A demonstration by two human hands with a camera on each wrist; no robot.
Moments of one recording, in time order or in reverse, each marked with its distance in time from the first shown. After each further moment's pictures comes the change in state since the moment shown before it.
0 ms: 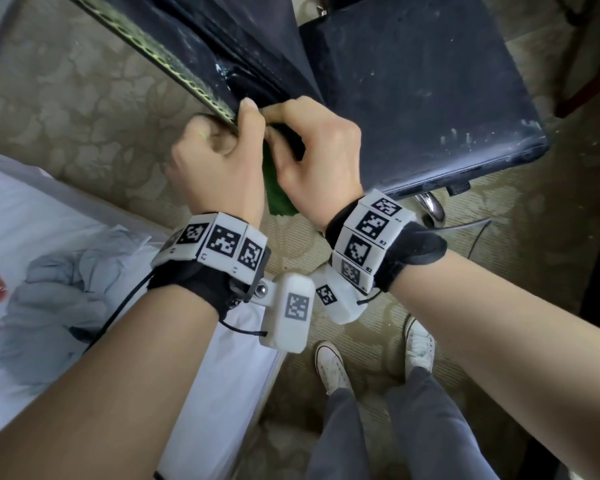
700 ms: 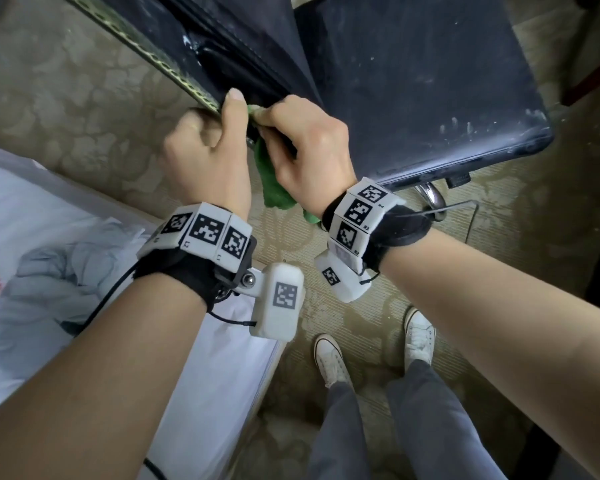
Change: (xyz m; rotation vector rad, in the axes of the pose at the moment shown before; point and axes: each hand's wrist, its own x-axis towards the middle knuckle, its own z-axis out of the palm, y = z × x) left_hand 0.004 -0.018 0.007 -0.107 -0.080 -0.139; right_hand -0.009 0.031 0.007 -0.032 -0.058 -0.172
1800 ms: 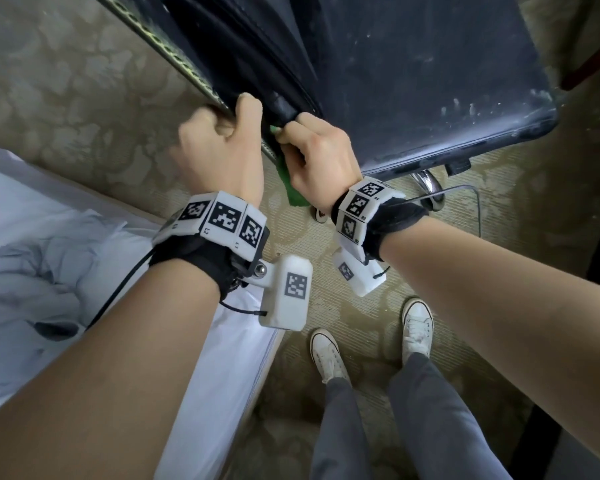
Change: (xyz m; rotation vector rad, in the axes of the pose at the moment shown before) left_hand -0.015 -0.017 0.022 0.304 -0.011 0.025; right_hand -0.041 0.055 0.017 -0.170 -0.215 0.089
